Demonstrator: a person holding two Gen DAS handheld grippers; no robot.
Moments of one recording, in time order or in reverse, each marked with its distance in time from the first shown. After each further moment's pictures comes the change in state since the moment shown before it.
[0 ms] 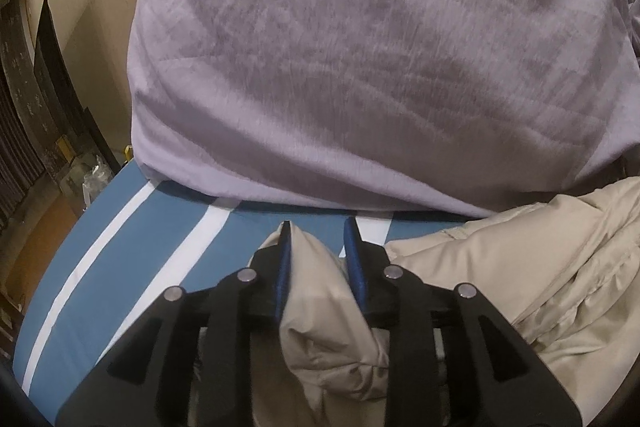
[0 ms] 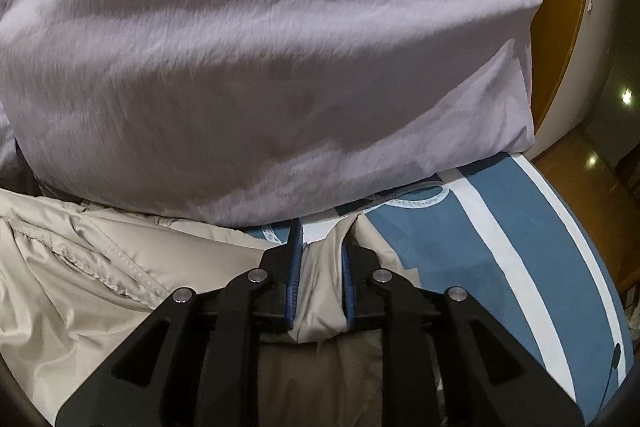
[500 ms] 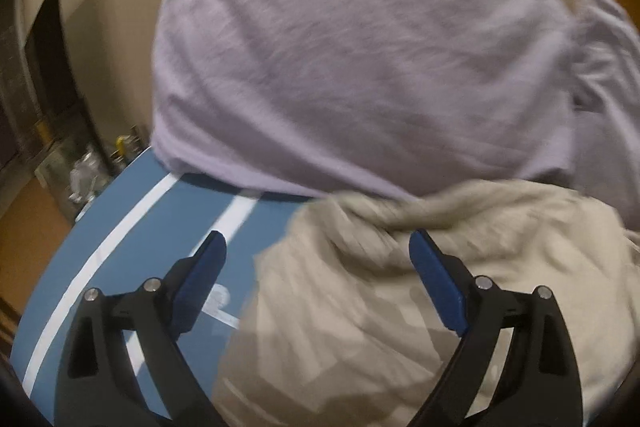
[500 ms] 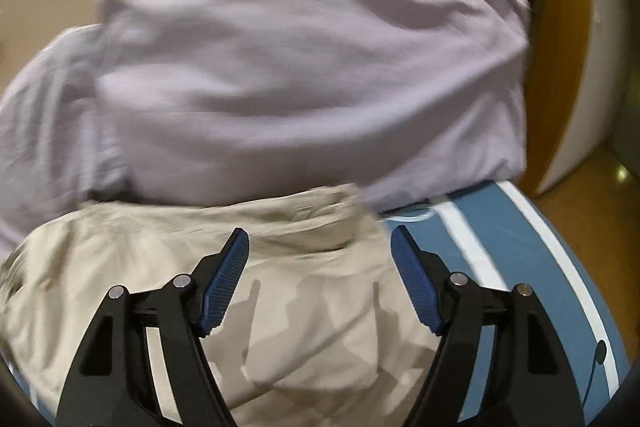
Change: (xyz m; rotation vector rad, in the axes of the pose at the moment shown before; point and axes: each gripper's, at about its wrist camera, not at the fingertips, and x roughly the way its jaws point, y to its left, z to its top) left arm -0.097 0.044 -0.007 -0.048 -0.036 -0.173; right arm -0.122 -0.001 -0.010 -0.027 -0.131 0.184
